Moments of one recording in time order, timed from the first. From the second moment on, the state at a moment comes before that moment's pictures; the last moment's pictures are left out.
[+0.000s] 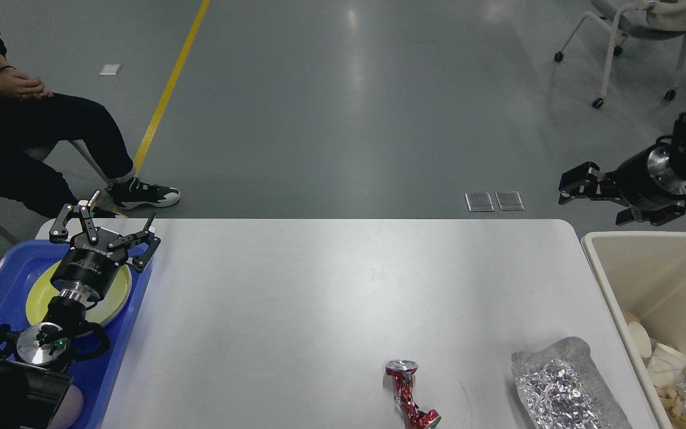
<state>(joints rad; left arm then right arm) -0.51 0.25 -1.24 -0.39 -0.17 -0.78 0.03 1.95 -0.41 -1.44 1.12 0.02 0.58 0.13</state>
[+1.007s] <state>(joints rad) -0.51 0.25 -1.24 -0.38 -0.17 -0.78 0.03 1.61 -0.17 -1.30 1.14 -0.01 0.43 0.12</state>
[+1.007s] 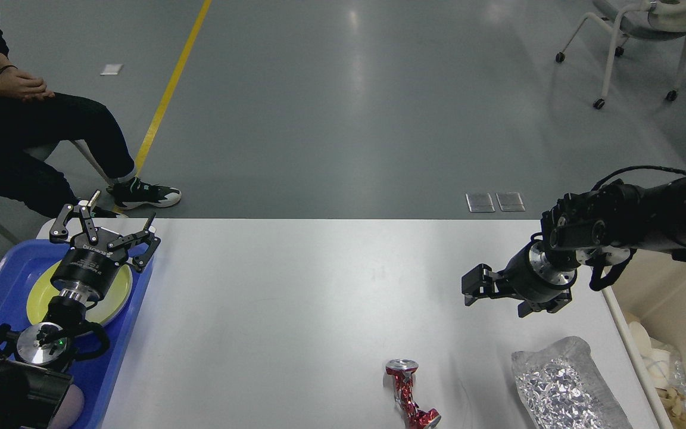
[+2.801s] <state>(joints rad) -0.51 0.25 -1.24 -0.38 -0.17 -0.78 0.03 1.40 -0.21 -1.36 1.19 -0.32 0.17 0.05</state>
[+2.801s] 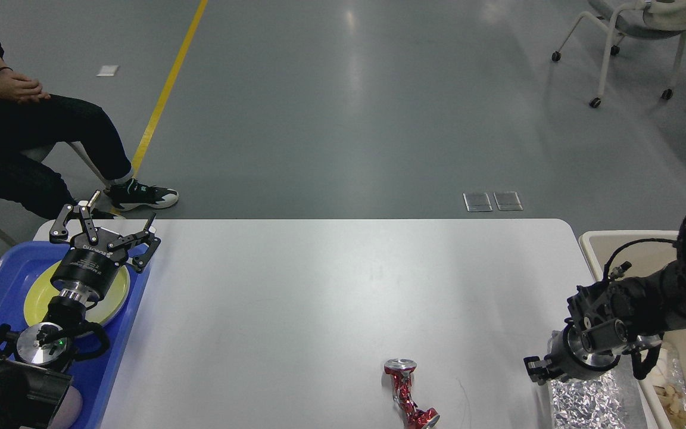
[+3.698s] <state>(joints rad) -0.51 0.25 -1.24 -0.38 -0.17 -0.78 0.03 1.50 -0.27 -1.36 1.23 -0.32 0.18 0.06</state>
